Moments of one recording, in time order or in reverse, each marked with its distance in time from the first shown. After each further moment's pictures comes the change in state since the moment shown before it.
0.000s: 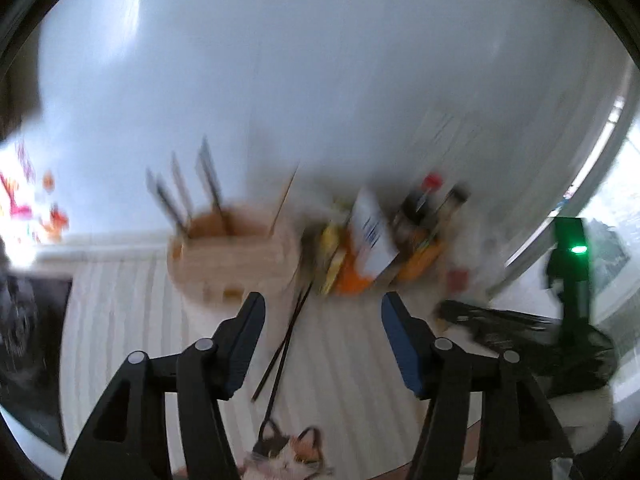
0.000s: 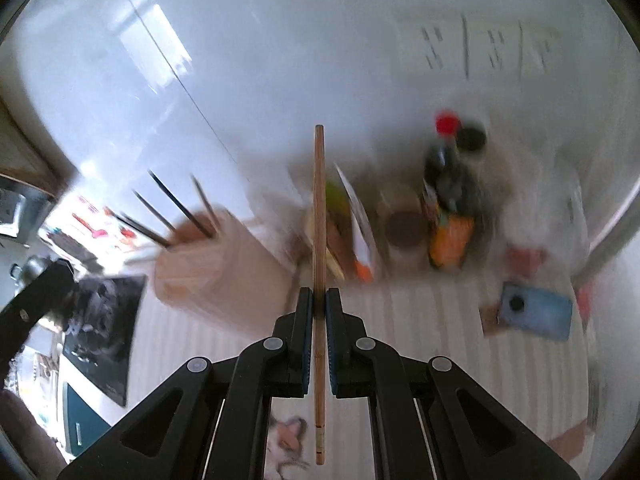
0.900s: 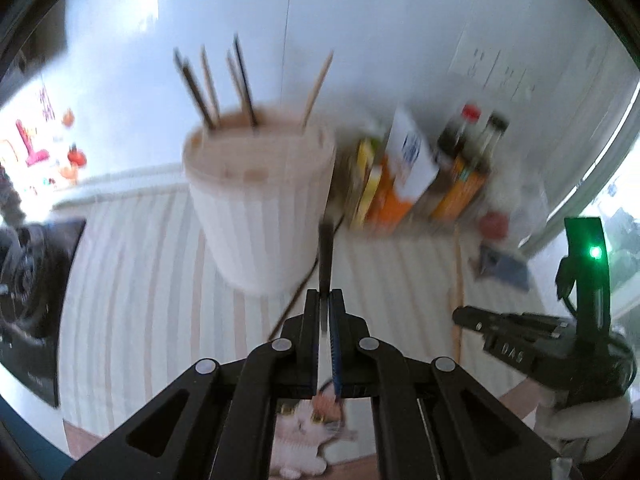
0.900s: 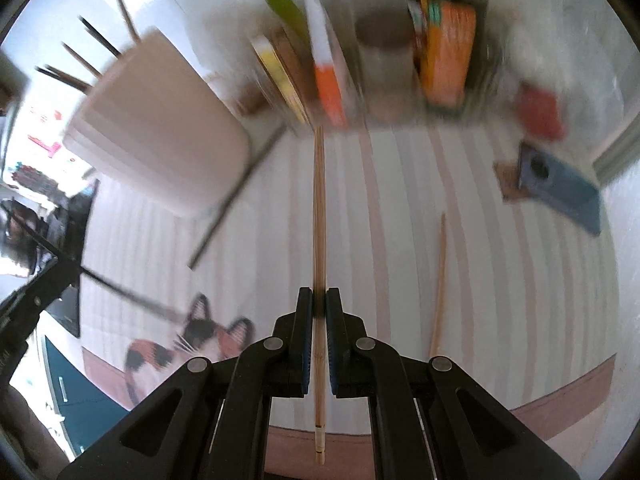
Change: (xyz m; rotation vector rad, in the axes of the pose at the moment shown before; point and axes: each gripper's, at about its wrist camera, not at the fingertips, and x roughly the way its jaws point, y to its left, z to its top) left arm 0.004 -0.013 -0.051 -0.013 0.050 0.076; right arm 0.066 -0.020 -0.090 -0.031 0.192 -0.028
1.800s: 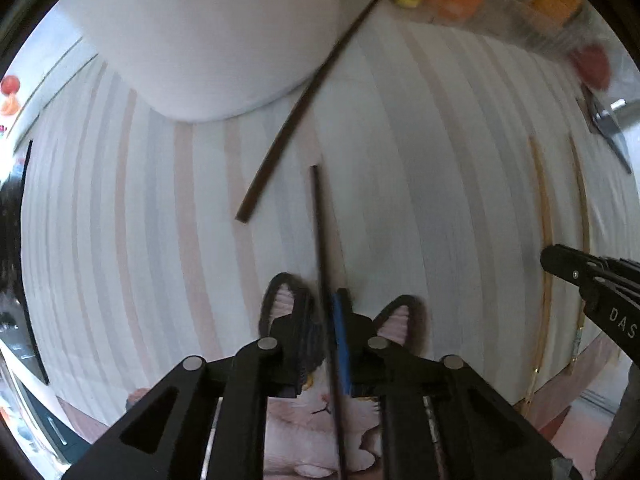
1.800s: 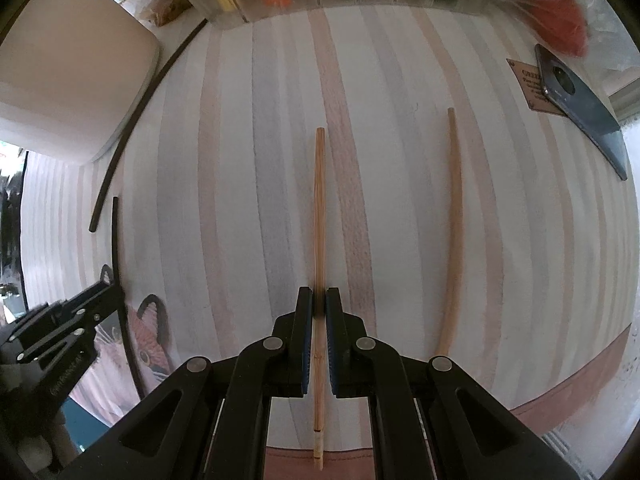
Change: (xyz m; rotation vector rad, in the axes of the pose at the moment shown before) left arm 0.199 -0.028 -0.110 0.076 0.562 0.159; right arm 0.126 -0.023 -0.029 0.080 0.290 -0.144
